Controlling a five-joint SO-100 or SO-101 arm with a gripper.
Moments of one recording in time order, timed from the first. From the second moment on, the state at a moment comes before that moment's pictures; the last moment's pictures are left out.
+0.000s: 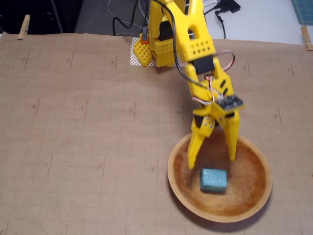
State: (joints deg) arm -25.5 98.6 128.2 5.4 95.1
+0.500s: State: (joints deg) arm -23.0 126.4 132.6 26.3 95.1
